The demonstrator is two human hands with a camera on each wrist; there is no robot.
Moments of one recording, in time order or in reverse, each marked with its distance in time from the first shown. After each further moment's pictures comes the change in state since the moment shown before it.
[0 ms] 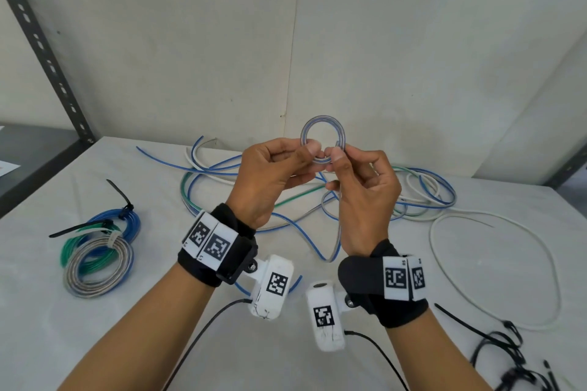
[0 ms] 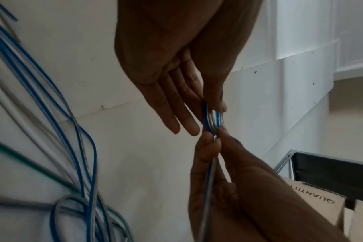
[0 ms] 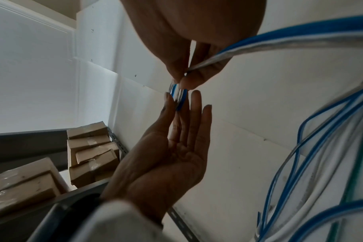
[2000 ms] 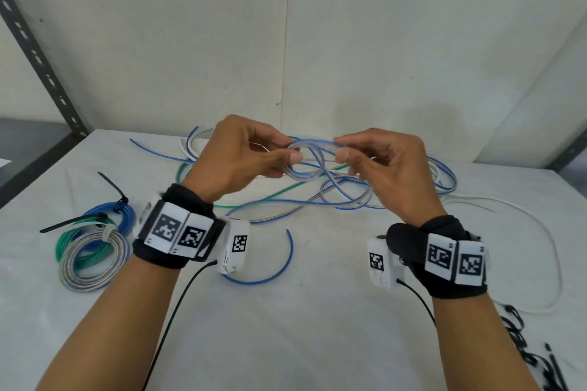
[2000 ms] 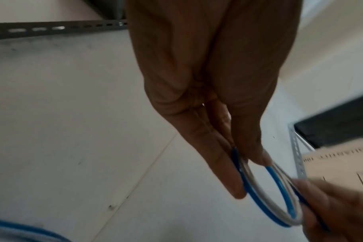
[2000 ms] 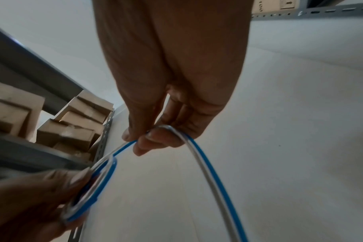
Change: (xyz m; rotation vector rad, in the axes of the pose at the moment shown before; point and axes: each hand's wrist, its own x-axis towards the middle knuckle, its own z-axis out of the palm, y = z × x) left_hand 0.006 0.023 -0.032 0.575 -0.106 0.116; right_hand 0.045 -0.024 -0.050 -0.499 -0.534 -0.119
